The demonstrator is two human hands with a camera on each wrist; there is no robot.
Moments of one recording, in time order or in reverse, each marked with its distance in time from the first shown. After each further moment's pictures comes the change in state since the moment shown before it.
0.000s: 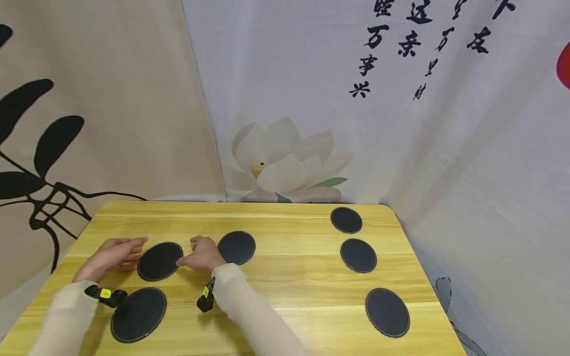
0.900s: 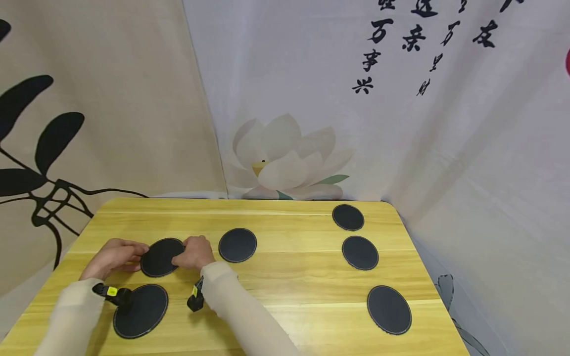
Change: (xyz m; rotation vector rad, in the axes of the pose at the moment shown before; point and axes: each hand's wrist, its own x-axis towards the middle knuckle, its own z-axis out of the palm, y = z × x) left_hand 0.000 -0.002 0.007 -0.027 0.036 -0.025; right_hand 0.009 -0.016 0.023 -0.127 0.057 0.068
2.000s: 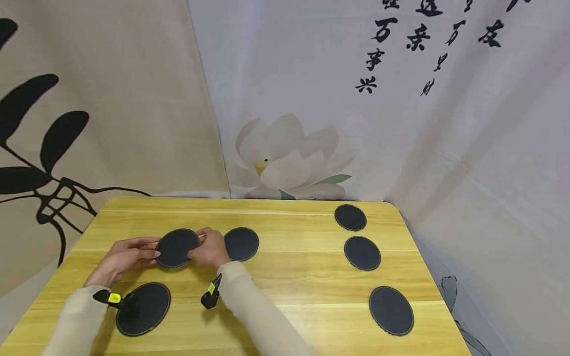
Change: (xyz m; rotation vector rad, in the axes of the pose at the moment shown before) left_hand -0.004 -0.007 0.022 -0.262 -0.034 0.116; right_hand -0.001 0.027 -0.020 0.302 0.058 -0.068
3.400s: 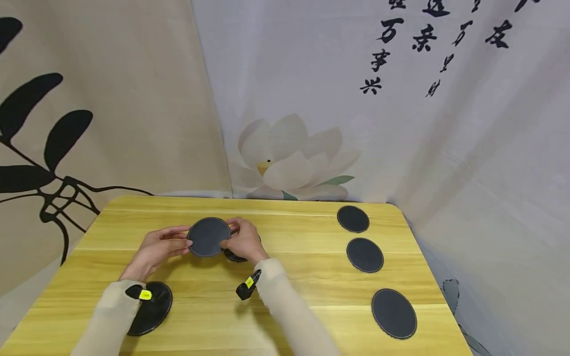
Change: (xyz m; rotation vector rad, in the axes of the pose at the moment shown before) left_hand -0.001 0.038 0.067 -0.158 -0.009 0.096; right_hand -0.012 0.016 -0.083 0.010 0.015 -0.114
